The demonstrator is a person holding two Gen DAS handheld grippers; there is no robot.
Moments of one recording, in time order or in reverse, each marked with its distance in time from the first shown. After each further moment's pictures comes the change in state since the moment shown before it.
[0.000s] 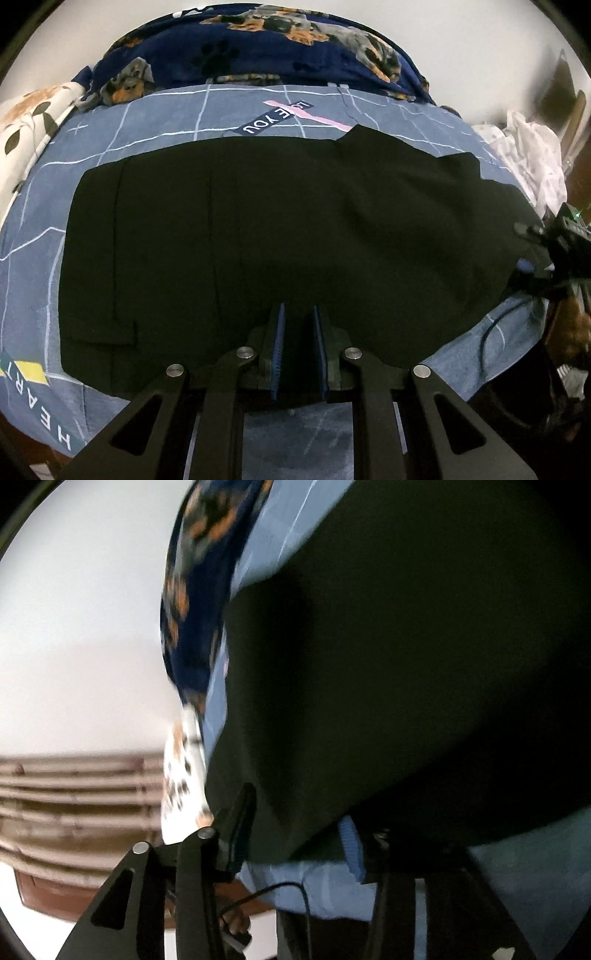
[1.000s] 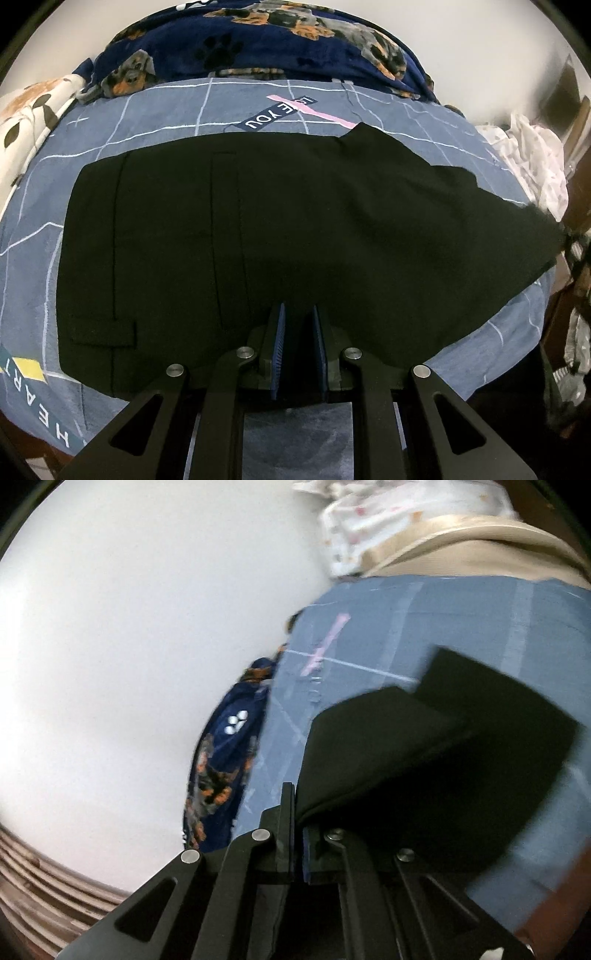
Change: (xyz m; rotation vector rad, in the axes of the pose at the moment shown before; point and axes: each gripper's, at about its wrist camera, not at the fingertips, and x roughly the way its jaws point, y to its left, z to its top) left arm 0.003 -0.002 0.002 -0.019 0.018 -0.002; right arm -0.271 -0.112 0.087 0.071 -0.590 -0.008
